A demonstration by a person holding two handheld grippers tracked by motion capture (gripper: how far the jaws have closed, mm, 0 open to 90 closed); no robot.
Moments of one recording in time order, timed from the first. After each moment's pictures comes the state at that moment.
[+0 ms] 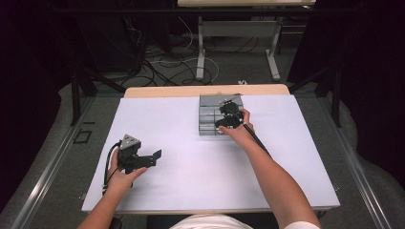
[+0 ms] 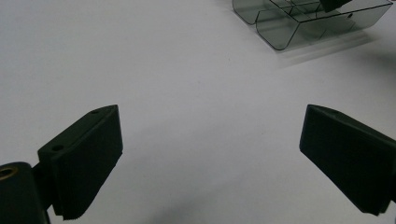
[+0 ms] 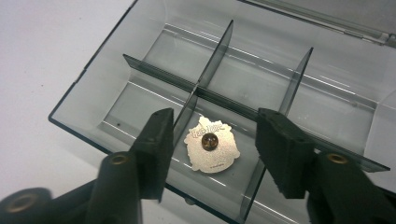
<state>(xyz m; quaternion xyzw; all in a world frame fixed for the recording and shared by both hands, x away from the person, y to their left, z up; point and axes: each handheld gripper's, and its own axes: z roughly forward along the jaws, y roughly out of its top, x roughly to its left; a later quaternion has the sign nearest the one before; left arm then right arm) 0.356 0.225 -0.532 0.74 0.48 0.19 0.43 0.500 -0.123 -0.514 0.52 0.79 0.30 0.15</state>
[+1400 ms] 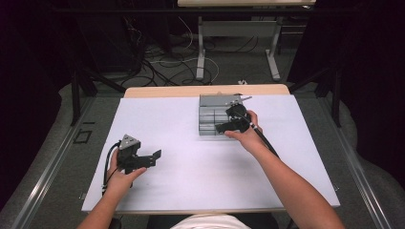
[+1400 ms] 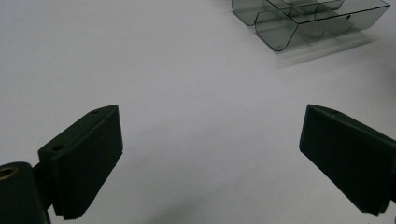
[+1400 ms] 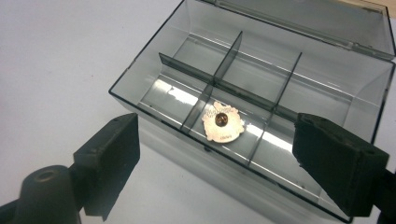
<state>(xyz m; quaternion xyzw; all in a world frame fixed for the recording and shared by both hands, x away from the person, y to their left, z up) 0.355 0.226 -0.532 0.74 0.48 0.19 0.43 0.462 -0.144 -0.487 0.49 0.79 0.33 0.15</state>
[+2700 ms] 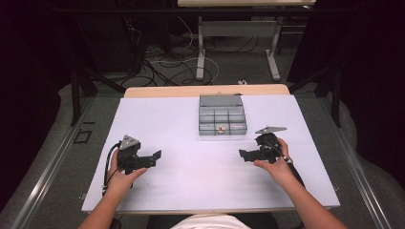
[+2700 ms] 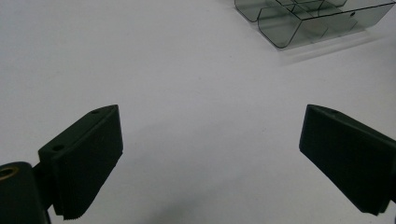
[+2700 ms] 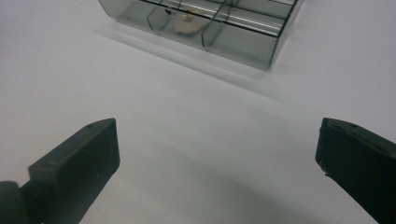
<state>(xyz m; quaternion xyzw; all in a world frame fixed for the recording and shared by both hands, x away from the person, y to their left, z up) 0.355 0.226 -0.533 0.74 0.48 0.18 0.43 0.374 -0.224 -0.522 0.50 0.77 0.36 0.16</state>
